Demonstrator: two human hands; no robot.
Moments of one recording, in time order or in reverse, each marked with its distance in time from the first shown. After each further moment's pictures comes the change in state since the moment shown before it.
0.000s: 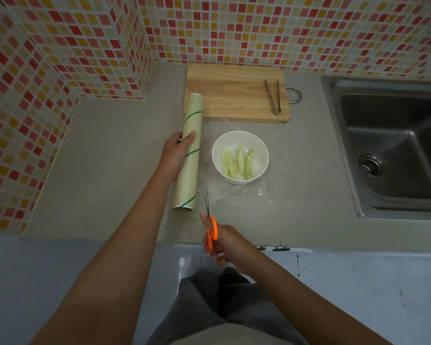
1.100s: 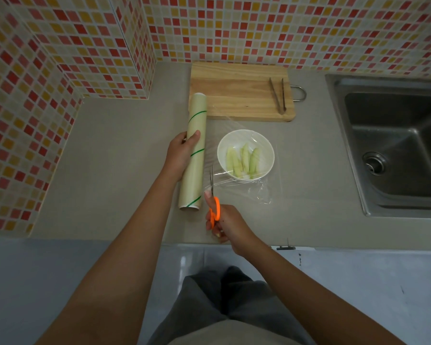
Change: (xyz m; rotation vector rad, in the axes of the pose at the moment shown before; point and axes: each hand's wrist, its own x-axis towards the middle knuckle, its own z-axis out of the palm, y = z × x) left_hand -0.001 -0.002 -0.003 -0.021 -0.014 0.016; right_hand 0.029 -0.021 0.009 0.050 0.141 -0.222
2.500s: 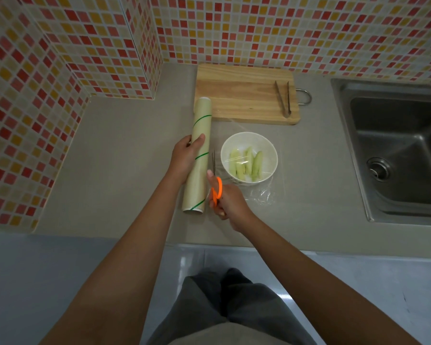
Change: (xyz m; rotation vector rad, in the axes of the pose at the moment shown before) left_hand -0.006 0.000 0.000 0.026 0.006 -0.013; right_hand 0.022 -0.035 -0.001 0.036 0.019 -0.123
